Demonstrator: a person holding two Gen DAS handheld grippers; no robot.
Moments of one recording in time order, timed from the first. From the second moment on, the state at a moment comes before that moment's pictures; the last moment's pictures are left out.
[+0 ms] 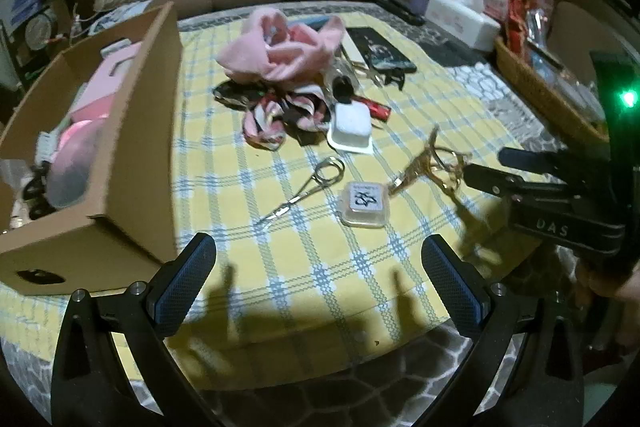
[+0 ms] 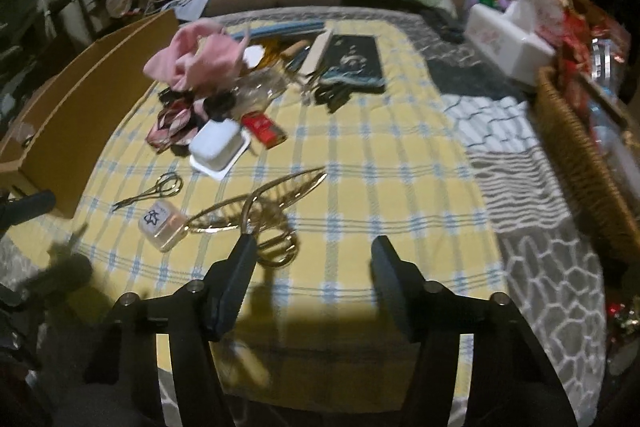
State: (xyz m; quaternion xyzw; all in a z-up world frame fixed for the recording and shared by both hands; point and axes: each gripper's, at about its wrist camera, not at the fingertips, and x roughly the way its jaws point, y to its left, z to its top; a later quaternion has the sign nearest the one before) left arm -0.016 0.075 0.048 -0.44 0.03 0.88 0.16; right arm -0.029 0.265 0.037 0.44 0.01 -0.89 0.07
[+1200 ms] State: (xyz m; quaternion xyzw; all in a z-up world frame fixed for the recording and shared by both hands) left arm -0.054 0.126 0.010 -0.46 0.09 0.87 0.18; right arm -0.030 0.276 0.042 0.43 -0.06 -0.90 0.08
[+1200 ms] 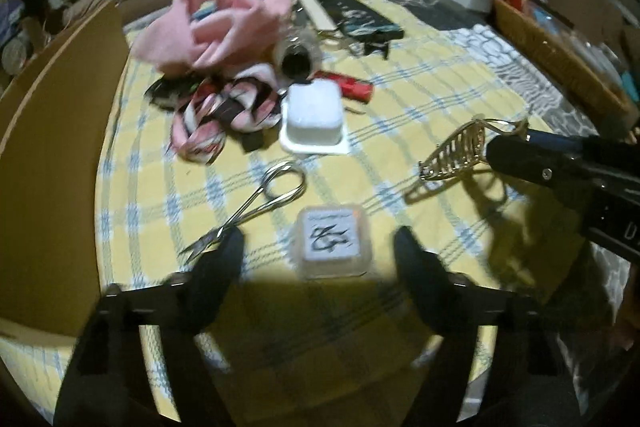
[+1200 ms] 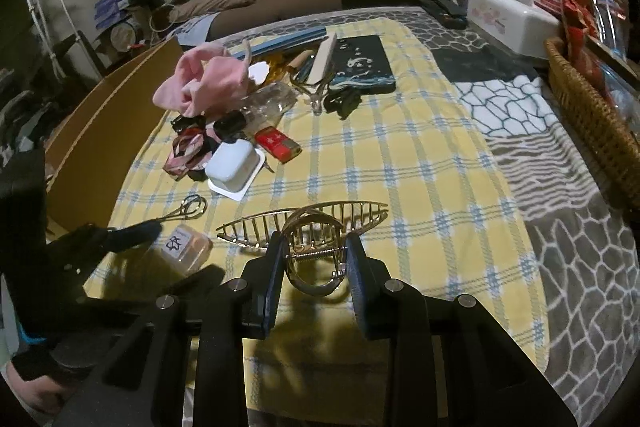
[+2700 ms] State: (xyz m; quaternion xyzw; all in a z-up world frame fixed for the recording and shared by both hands) left arm -0.092 -0.226 0.130 -0.40 -0.09 0.91 0.08; right arm -0.159 -0.084 0.072 0.48 0.04 -0.87 0.12
